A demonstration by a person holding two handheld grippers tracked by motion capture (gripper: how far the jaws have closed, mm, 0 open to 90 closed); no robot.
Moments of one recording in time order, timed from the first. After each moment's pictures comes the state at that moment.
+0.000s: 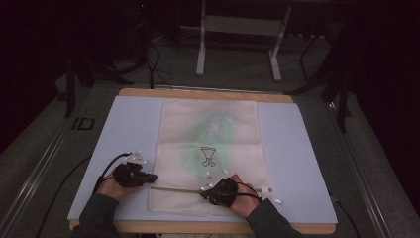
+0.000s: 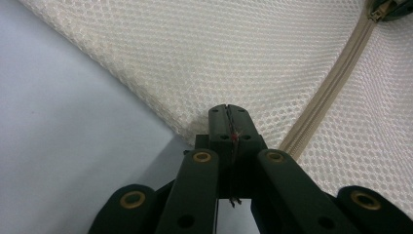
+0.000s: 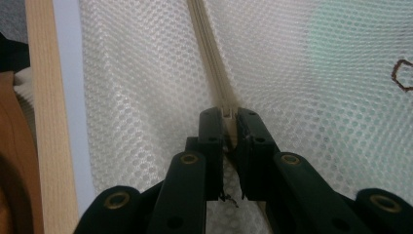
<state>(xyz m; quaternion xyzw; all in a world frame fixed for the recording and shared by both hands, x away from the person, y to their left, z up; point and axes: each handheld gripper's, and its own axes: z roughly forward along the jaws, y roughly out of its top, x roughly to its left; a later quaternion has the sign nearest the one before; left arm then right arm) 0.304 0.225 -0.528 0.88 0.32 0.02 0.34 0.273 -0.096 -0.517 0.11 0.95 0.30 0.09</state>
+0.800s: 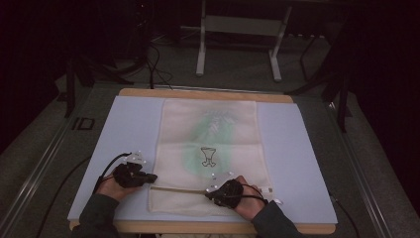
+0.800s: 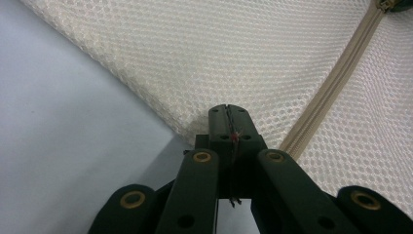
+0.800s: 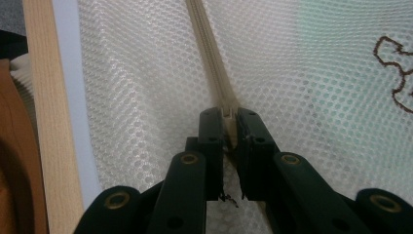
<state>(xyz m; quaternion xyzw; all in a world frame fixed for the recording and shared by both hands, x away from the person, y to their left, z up) 0.304 0.225 -0.528 0.88 0.33 0.02 0.34 0.269 -0.110 -0.514 0.12 0.95 0.29 0.09</state>
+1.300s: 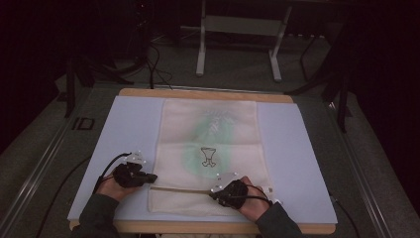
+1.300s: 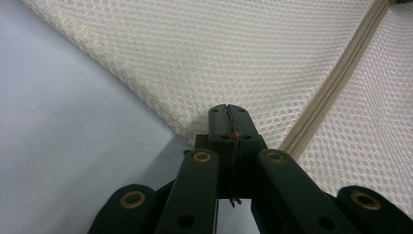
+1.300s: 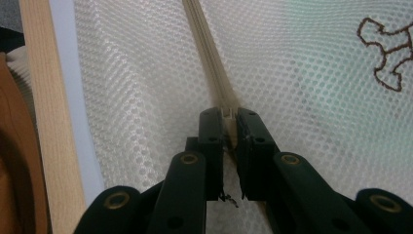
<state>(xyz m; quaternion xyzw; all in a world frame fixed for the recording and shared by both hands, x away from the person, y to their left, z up) 0.304 0.225 -0.529 0.88 0.33 0.02 0.34 0.267 -0.122 -0.512 0.13 0.94 0.29 0.10</state>
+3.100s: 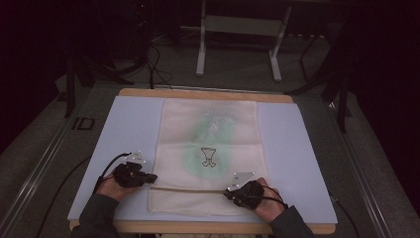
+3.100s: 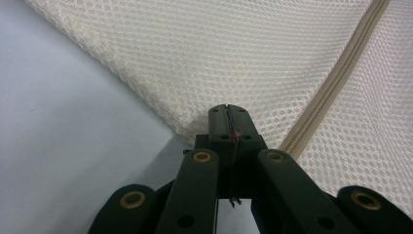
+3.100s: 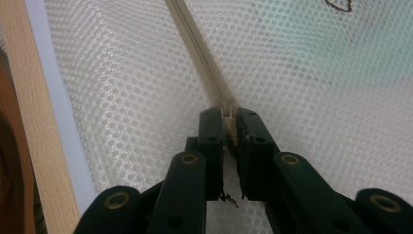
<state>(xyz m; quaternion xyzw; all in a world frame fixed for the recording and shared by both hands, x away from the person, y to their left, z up) 0.304 0.225 -0.529 0.88 0.33 0.01 0.34 0.269 -0.164 -0.515 0.16 0.94 0.28 0.10</state>
